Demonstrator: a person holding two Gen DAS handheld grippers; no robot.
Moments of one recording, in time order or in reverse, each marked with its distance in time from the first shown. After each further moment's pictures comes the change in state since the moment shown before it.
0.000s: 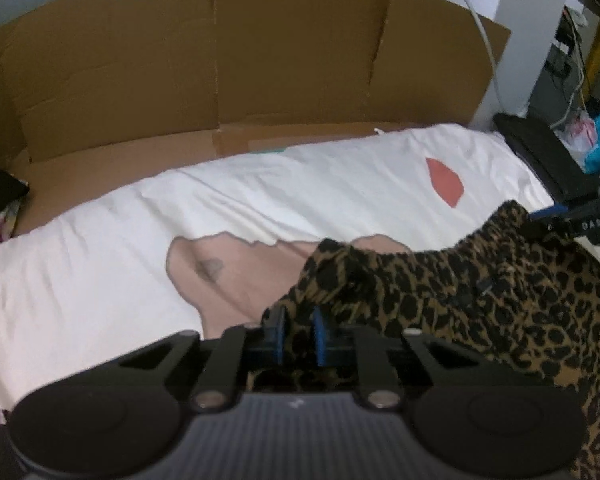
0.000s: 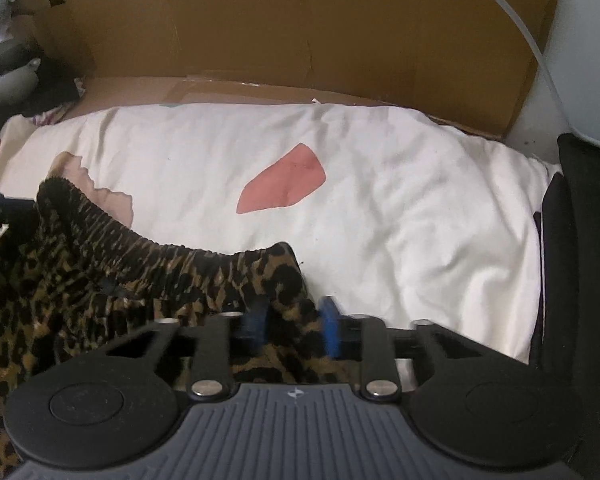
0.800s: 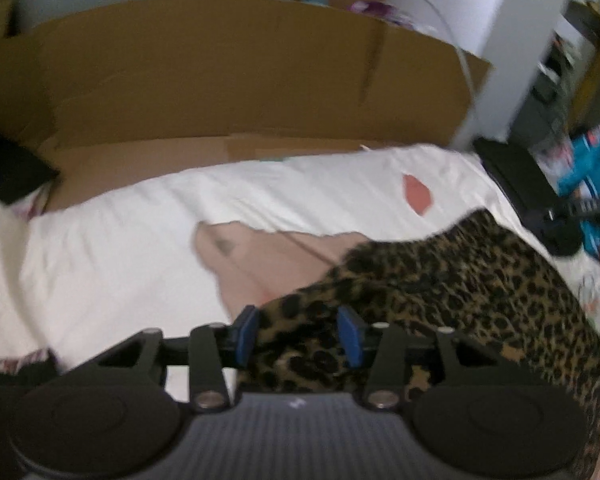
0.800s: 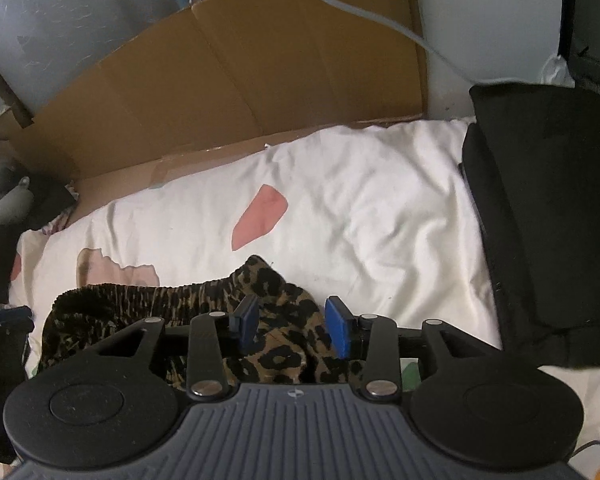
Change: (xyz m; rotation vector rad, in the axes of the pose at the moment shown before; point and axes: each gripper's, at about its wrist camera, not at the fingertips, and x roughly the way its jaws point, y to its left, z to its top) left arm -0.069 -0.003 -0.014 -0.018 -0.004 -0.036; right arm -0.073 -0.031 -0.021 0.337 -0.101 0.033
